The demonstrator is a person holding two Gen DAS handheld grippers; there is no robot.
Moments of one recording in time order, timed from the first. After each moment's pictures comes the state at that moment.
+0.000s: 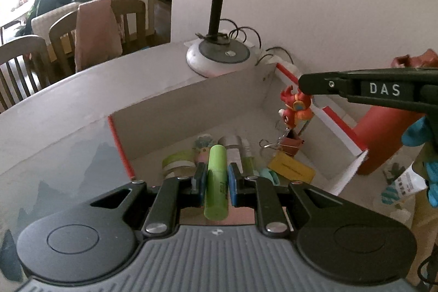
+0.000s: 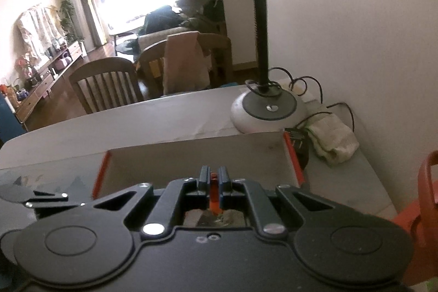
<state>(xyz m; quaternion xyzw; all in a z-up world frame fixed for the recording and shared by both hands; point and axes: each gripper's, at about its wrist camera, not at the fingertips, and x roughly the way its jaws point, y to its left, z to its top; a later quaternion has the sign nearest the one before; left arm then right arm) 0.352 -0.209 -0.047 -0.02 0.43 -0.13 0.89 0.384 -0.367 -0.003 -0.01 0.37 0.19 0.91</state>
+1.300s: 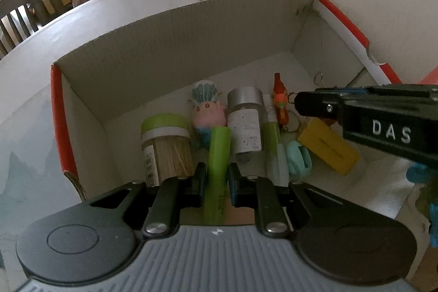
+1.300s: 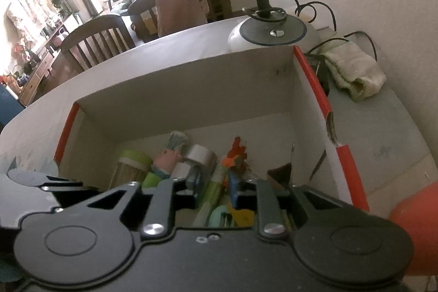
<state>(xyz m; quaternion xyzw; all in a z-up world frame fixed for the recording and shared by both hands) 0.407 -0.240 -0.119 0.00 0.55 -0.09 0.83 0.412 -0.375 -0.080 0.02 0.48 0.20 0.85</state>
